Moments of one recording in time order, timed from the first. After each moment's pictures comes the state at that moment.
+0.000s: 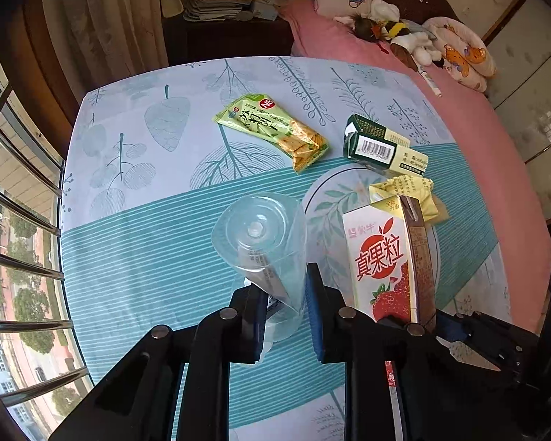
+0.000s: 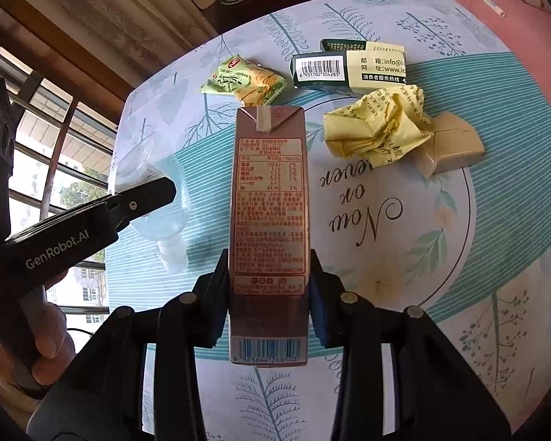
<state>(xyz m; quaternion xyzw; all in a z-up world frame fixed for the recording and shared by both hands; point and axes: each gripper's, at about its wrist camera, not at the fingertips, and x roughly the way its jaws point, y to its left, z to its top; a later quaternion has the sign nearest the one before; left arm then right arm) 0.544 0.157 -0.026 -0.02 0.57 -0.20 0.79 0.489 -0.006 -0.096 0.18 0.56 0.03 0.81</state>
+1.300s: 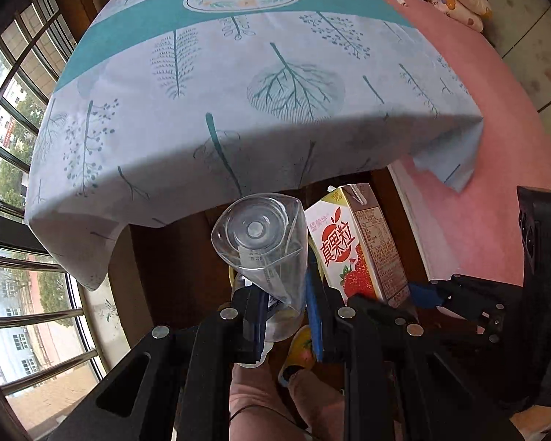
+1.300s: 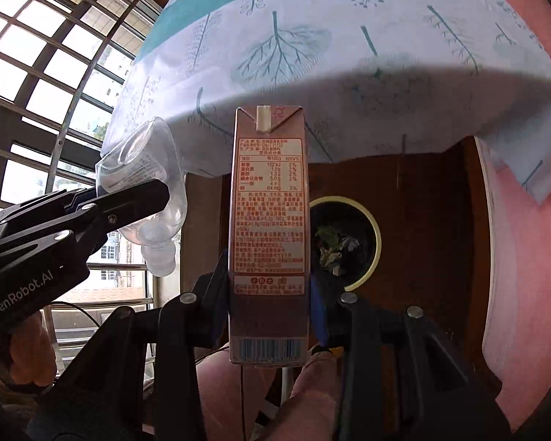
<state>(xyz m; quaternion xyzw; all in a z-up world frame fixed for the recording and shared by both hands) 0.050 0.061 -0.082 0.03 0.63 -0.15 0.76 0.031 -0.116 -0.151 0.14 0.61 0.15 0.76</state>
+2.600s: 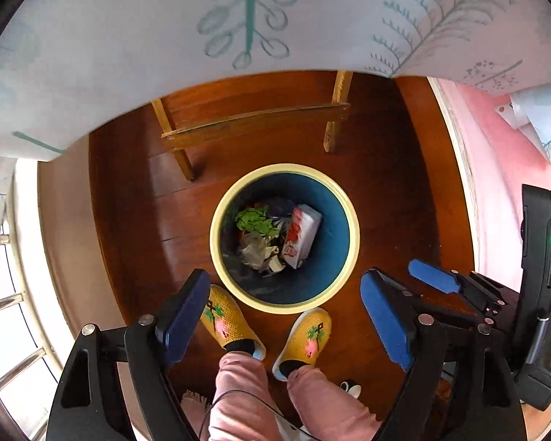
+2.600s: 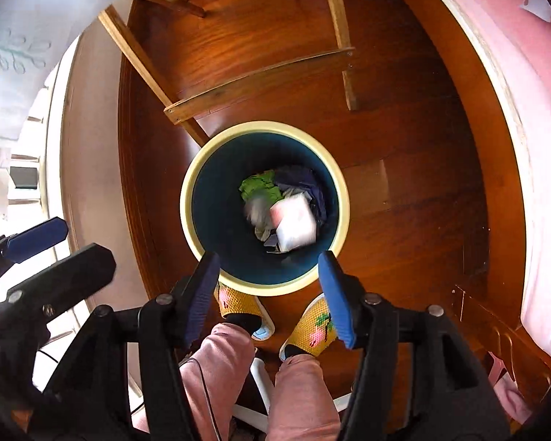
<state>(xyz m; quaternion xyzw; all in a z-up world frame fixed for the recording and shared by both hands) 0.072 0.060 -0.317 0.00 0.70 -0.13 0.70 0.028 -0.130 -0.420 0.15 0.69 0.01 0.70</state>
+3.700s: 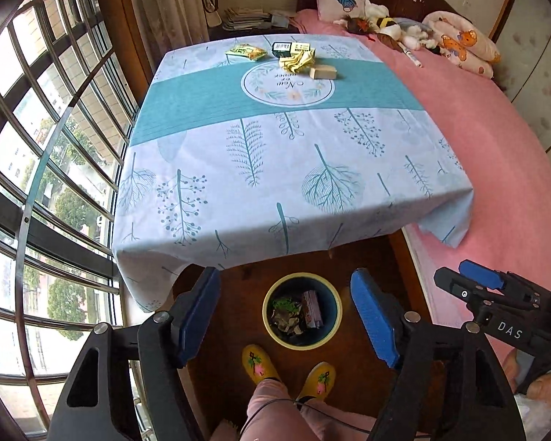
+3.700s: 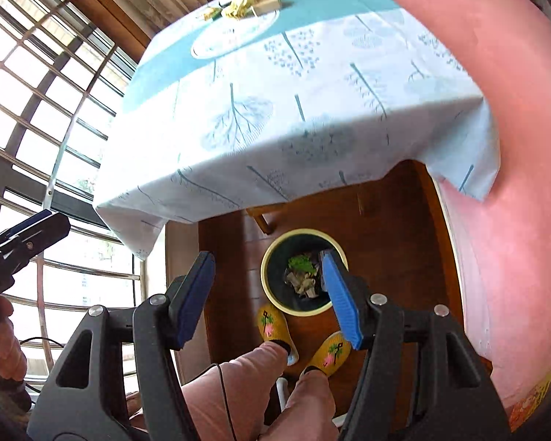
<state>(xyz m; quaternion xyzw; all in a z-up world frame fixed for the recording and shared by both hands) 0.033 0.119 0.078 0.02 0.53 -0.10 0.84 -0.002 -0.166 -0.049 0.16 0.55 0.06 0.82</state>
